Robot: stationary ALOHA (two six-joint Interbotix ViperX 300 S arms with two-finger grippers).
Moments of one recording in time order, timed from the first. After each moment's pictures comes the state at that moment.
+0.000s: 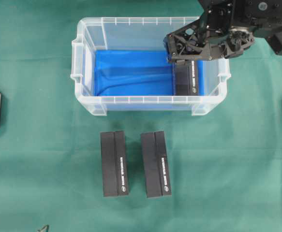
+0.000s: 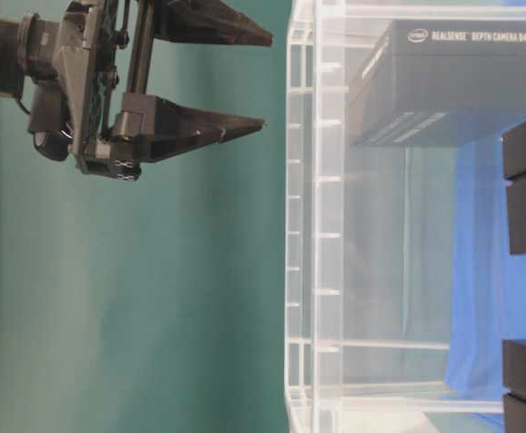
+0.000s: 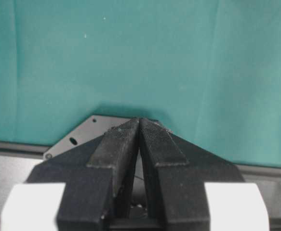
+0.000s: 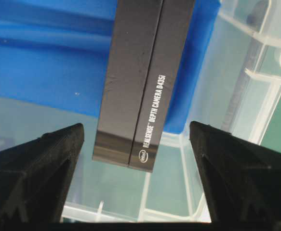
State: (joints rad) left arm -0.06 -0.87 0.59 0.03 1.47 -0.18; right arm -0.17 -0.05 0.12 -0.14 1.28 1.39
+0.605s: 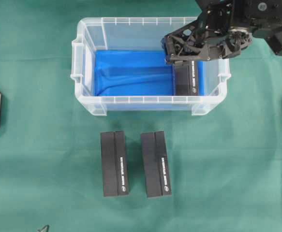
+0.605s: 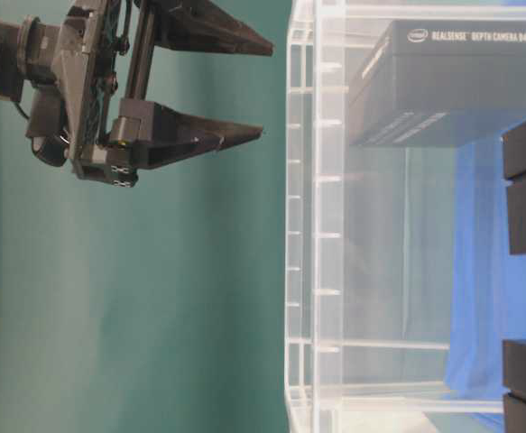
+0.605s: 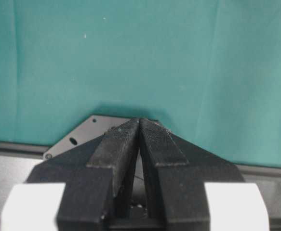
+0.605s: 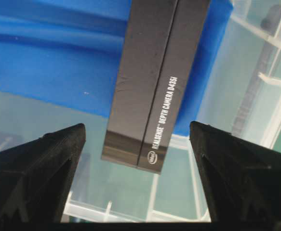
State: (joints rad) left arm -0.06 -0.87 0.59 0.03 1.47 -0.18; right arm -0.17 -0.05 0.12 -0.13 1.25 1.38
